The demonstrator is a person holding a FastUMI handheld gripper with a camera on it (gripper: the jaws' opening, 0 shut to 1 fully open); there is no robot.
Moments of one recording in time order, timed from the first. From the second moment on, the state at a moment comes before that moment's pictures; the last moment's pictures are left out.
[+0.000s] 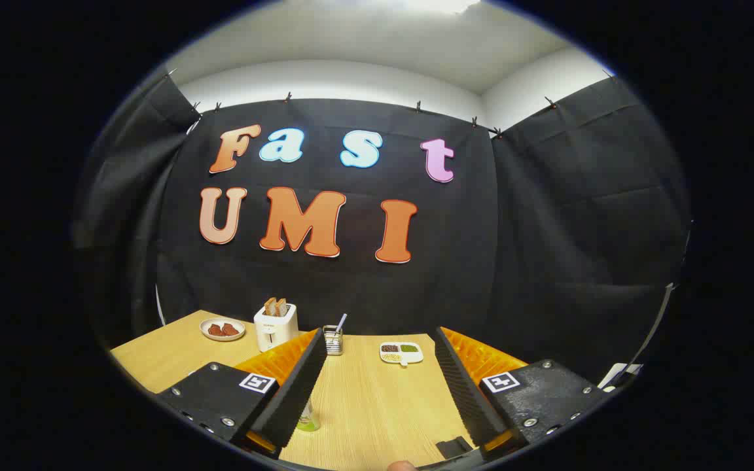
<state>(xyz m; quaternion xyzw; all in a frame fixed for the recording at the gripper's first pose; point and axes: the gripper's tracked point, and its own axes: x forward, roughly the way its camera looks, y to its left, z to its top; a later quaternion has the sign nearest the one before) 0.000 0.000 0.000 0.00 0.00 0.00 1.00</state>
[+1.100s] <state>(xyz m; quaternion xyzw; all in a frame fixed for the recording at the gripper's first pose) 0.019 0.006 -0.019 0.01 0.01 0.01 1.00</state>
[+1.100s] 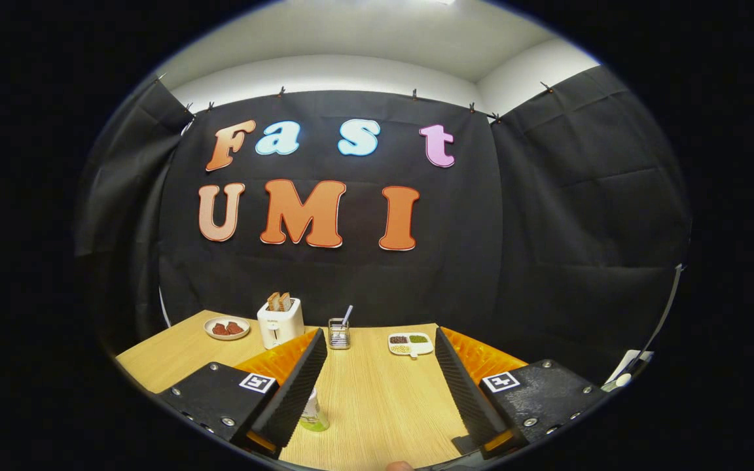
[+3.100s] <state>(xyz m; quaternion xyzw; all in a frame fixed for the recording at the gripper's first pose) 0.090 0.165 -0.239 0.03 0.16 0.12 0.98</state>
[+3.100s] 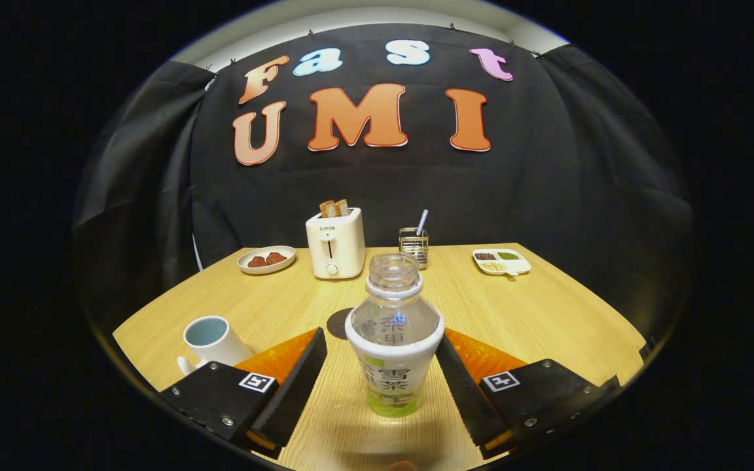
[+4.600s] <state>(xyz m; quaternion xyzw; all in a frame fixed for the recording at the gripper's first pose) 0.099 0.187 -0.207 -0.18 0.15 0.08 0.97</state>
